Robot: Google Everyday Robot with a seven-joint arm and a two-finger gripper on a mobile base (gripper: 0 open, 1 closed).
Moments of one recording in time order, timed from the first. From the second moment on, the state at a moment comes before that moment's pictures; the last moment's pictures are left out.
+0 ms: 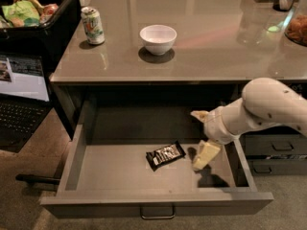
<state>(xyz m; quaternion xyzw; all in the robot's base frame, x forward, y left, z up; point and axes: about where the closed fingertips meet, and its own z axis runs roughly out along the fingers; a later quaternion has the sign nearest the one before) 0.506 -0.138 0.694 -0.65 0.70 0.12 0.27</state>
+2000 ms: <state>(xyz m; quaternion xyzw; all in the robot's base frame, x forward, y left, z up) 0.523 -0.051 0.586 -0.67 0.69 0.19 0.20</state>
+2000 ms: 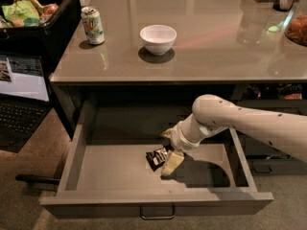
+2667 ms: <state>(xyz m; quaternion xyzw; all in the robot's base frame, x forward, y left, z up) 0.524 -0.056 0.593 -0.66 0.70 0.19 0.20</state>
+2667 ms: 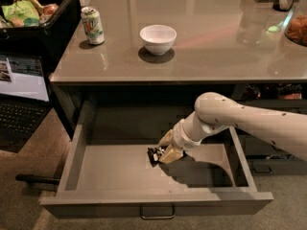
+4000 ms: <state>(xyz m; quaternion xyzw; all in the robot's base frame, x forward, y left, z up) 0.528 -0.087 0.762 -0.66 0.68 0.13 0.29</state>
